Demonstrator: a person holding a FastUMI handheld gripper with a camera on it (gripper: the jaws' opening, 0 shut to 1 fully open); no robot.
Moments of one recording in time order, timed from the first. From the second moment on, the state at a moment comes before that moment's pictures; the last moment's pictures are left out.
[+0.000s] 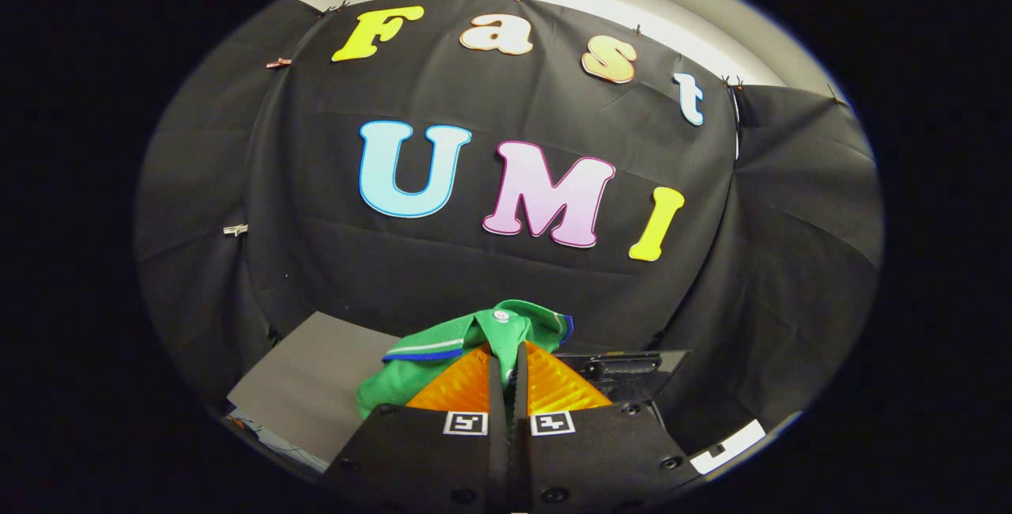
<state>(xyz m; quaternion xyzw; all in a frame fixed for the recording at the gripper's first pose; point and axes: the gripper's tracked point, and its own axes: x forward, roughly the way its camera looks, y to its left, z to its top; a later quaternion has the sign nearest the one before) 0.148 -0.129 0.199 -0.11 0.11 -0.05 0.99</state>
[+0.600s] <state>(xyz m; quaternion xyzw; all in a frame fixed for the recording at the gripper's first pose) 0.164 -0.315 0.170 -0.12 0.13 -0.11 0.98</state>
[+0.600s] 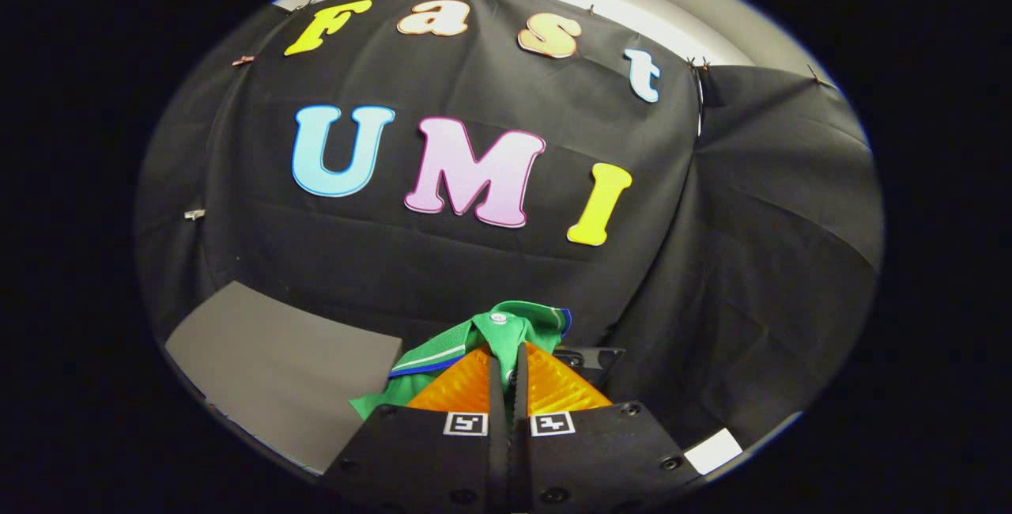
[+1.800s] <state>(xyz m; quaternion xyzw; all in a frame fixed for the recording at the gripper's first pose) 0.199 -0.433 -0.145 -0.08 0.38 -0.13 0.91</state>
